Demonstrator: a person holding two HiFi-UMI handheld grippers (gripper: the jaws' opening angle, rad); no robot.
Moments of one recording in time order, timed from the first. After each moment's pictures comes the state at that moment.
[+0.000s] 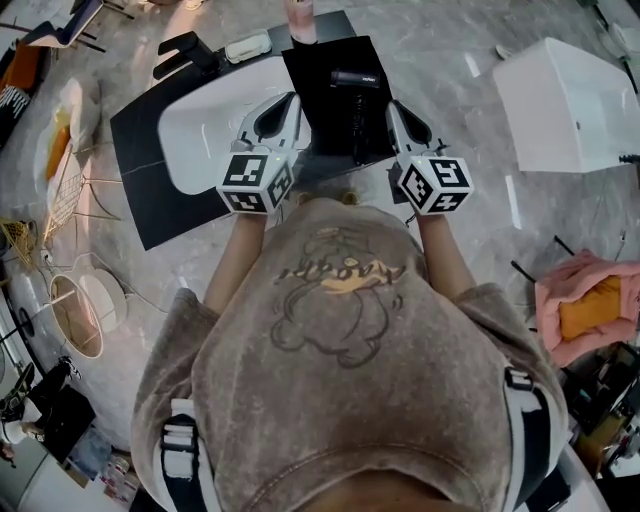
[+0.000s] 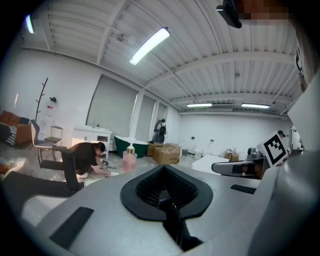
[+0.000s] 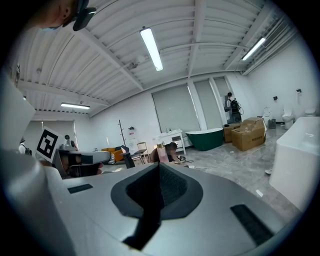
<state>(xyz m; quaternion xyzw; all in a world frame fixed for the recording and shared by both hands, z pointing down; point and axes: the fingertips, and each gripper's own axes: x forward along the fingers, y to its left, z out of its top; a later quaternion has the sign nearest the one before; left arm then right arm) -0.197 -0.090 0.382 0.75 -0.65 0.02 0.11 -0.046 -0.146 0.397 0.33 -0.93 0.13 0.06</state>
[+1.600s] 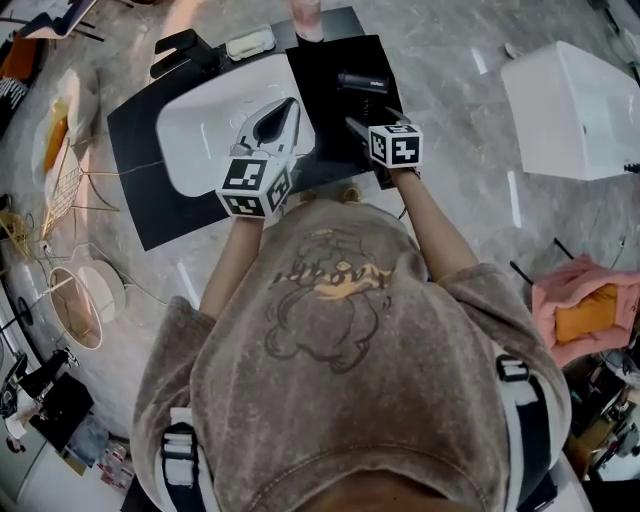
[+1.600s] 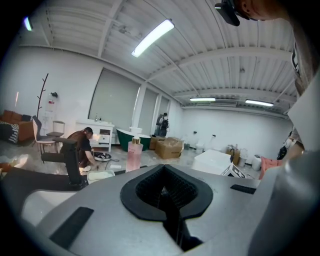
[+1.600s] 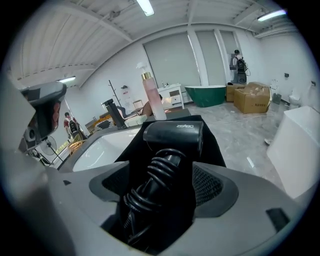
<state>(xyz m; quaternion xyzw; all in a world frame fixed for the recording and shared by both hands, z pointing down) -0.216 -0.111 0.415 0.74 -0.65 0.05 0.15 -0.103 -0.192 0.598 0.28 -0.88 0.23 0.30</state>
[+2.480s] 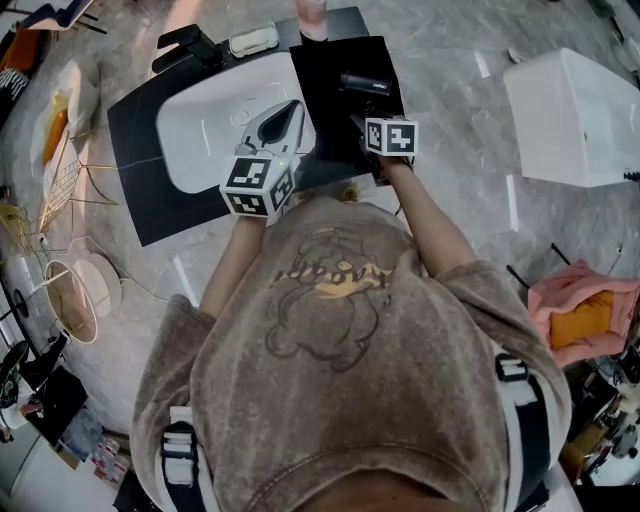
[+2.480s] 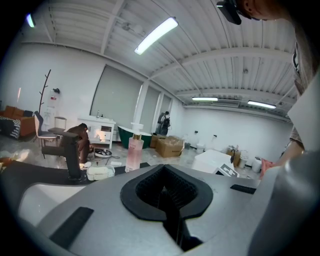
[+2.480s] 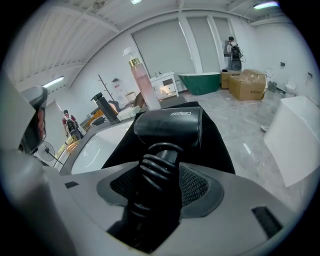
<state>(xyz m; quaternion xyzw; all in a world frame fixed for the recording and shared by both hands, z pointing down) -0.214 -0.110 0.426 0.74 -0.65 0.04 0.16 -0.104 -0.196 0.620 0.29 -0.84 0.29 0.34</state>
